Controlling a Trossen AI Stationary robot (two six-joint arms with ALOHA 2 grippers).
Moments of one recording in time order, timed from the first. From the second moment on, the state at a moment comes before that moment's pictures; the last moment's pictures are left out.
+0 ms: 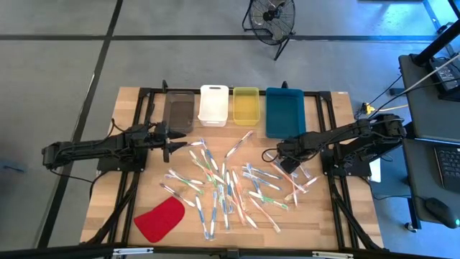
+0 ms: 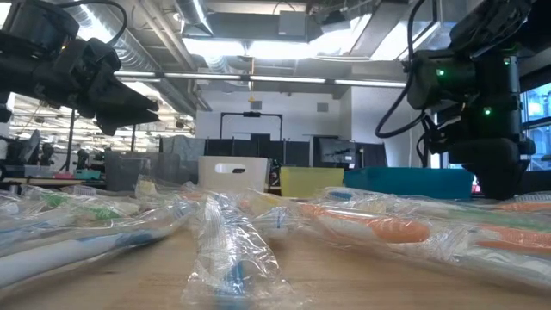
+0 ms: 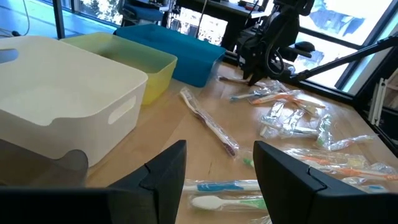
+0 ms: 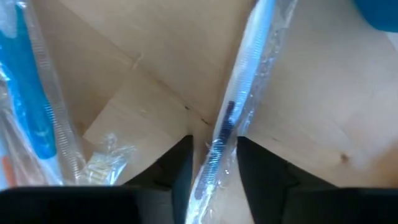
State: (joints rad) left arm 0.25 0.25 0.01 0.06 0.03 -0.28; right arm 0.04 1.42 0.61 -0.85 0.09 0.88
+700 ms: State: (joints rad) left arm 0.25 0.25 0.01 0.06 0.03 -0.30; right arm 0.04 1.43 0.63 -0.84 0.06 0.83
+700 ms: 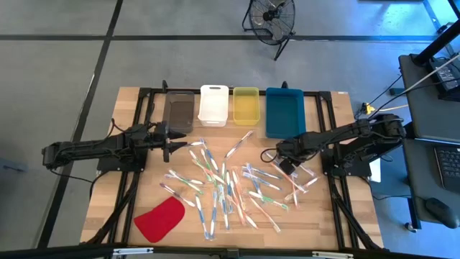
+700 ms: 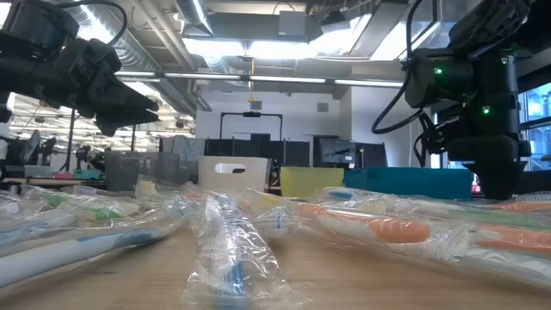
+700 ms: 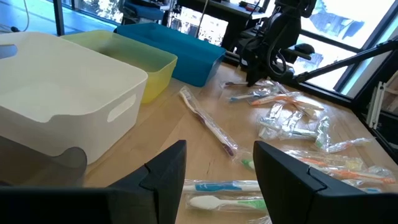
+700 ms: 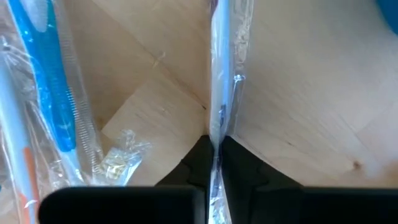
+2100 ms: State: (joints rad) left arm 0.25 0.25 0.01 0.06 0.03 -0.29; right arm -0.27 1.35 0.89 -0.62 0.11 0.38
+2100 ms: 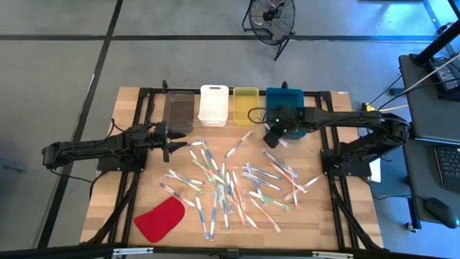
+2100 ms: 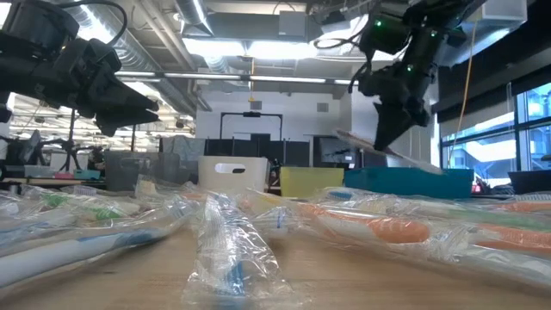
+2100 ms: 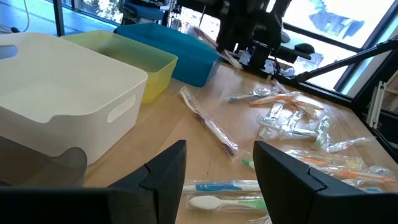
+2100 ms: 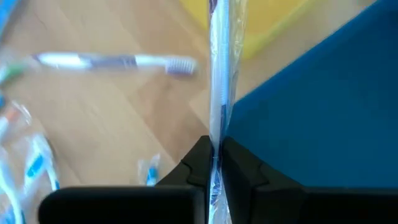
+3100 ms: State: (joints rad) left arm 0.25 0.25 0.01 0.06 0.03 -0.30; right arm -0.71 1.32 0.89 -0.49 0.17 0.35
